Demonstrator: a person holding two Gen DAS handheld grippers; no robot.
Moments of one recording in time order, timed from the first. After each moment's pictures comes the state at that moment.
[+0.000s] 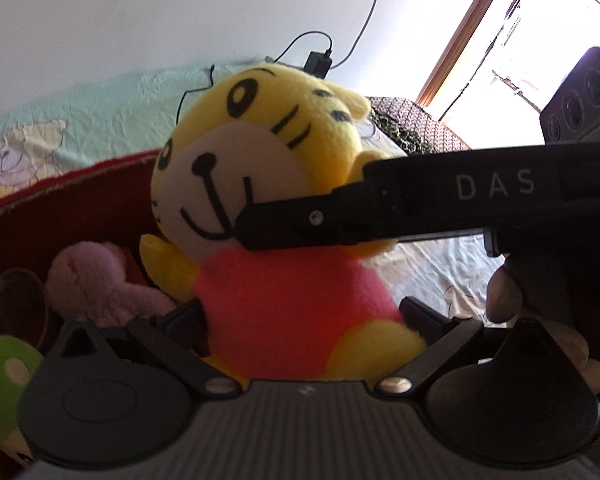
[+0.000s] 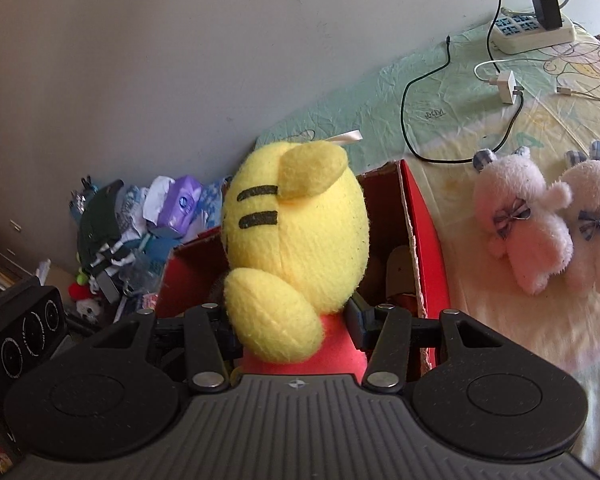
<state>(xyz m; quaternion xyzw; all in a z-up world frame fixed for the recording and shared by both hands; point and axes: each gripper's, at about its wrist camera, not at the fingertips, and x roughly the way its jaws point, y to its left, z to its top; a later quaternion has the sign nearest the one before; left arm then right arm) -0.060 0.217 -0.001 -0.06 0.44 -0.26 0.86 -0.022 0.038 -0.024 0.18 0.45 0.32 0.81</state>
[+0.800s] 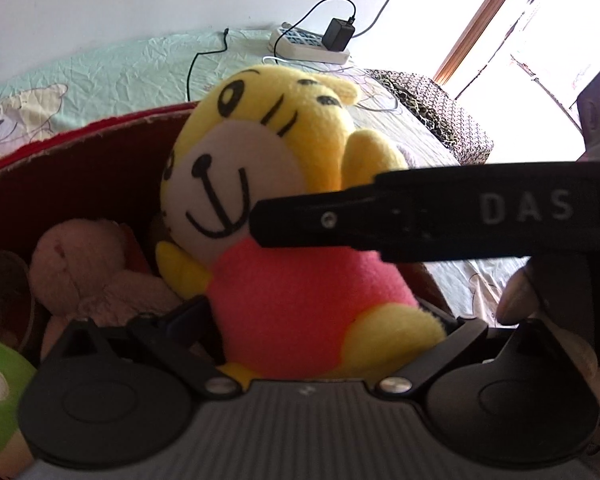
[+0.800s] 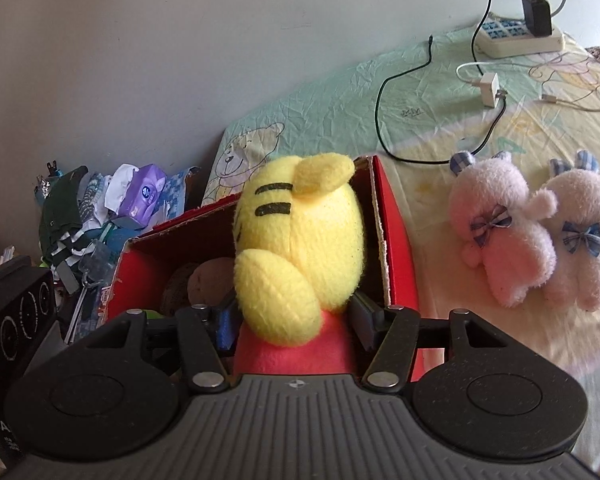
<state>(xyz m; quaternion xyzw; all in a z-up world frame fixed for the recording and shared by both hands) -0.045 0.218 -0.027 -0.06 0.48 -0.25 0.84 -0.015 0.045 -0.035 0.14 0.46 0.28 0.83</state>
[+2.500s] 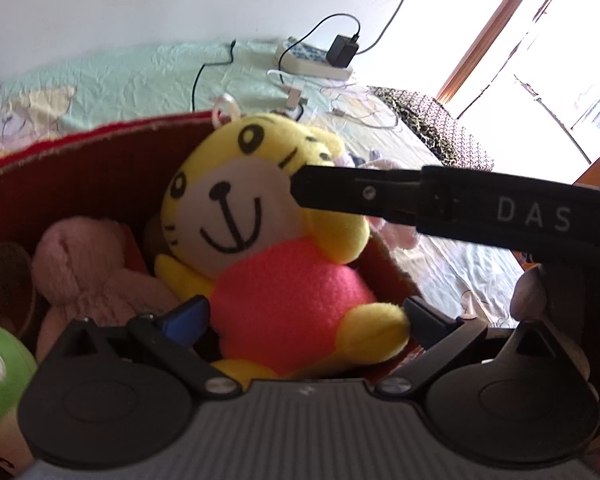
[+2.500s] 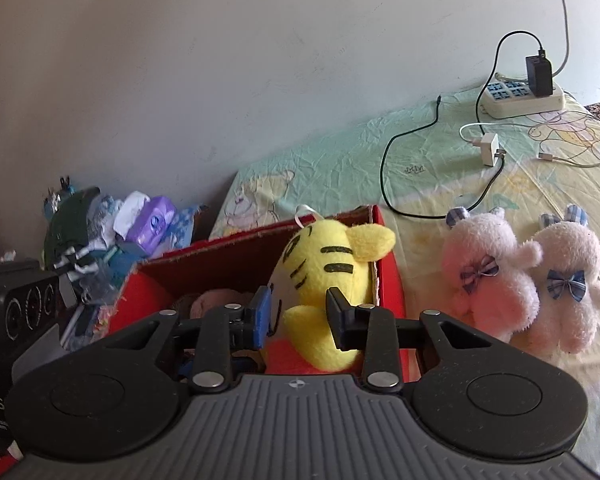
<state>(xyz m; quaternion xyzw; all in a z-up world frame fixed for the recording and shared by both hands) -0.044 0.219 -0.027 -0.08 0.47 -0.24 0.85 -0.025 0.039 -0.028 0.12 0.38 0.29 0.87</state>
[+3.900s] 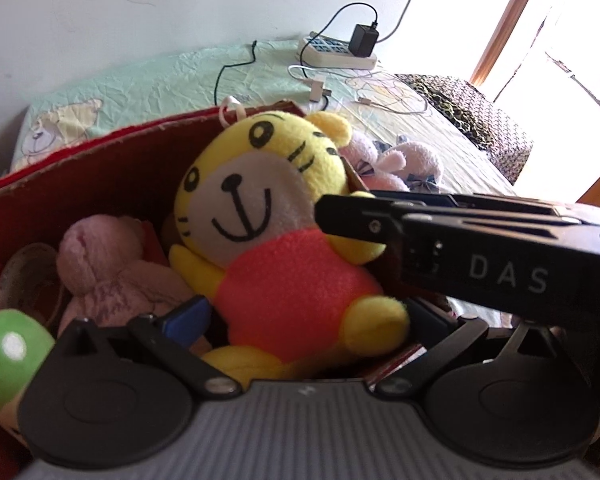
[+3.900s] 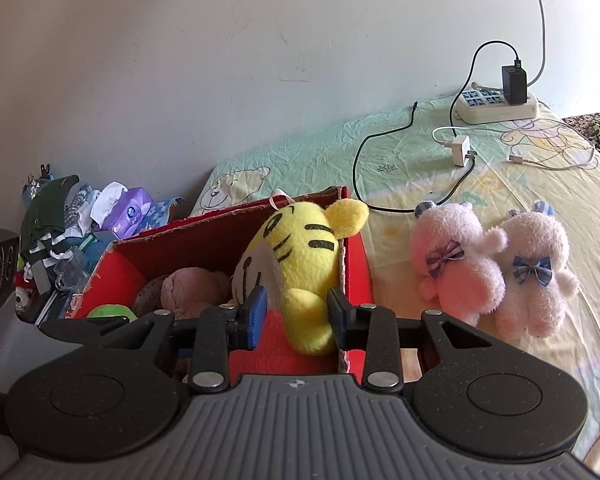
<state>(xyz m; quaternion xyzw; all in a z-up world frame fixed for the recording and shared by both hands) -0.064 0.203 -0.021 -0.02 0.47 -0.18 0.87 -0.048 0.026 -0.036 0.10 0.36 0.26 0.89</state>
